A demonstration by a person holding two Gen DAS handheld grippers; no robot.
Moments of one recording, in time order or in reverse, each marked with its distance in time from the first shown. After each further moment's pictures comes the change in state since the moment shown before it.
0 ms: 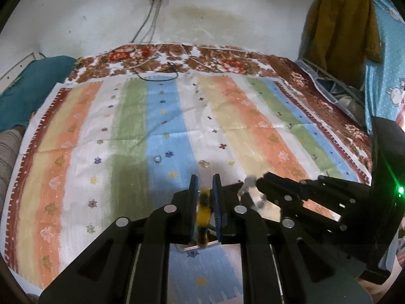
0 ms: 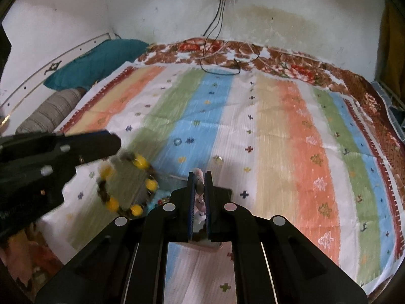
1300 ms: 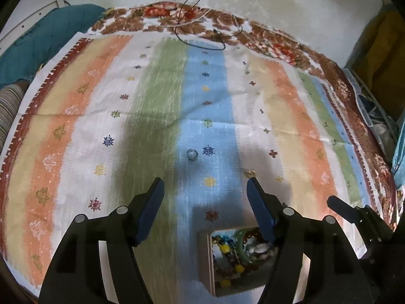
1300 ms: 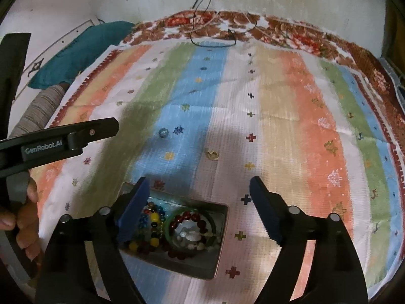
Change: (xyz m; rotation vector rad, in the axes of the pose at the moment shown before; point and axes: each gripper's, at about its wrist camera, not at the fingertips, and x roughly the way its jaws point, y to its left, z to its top) left arm 0.101 0.078 0.036 -0.231 0.190 0.080; right arm 0.071 -0.020 0.026 0.073 0.172 0.017
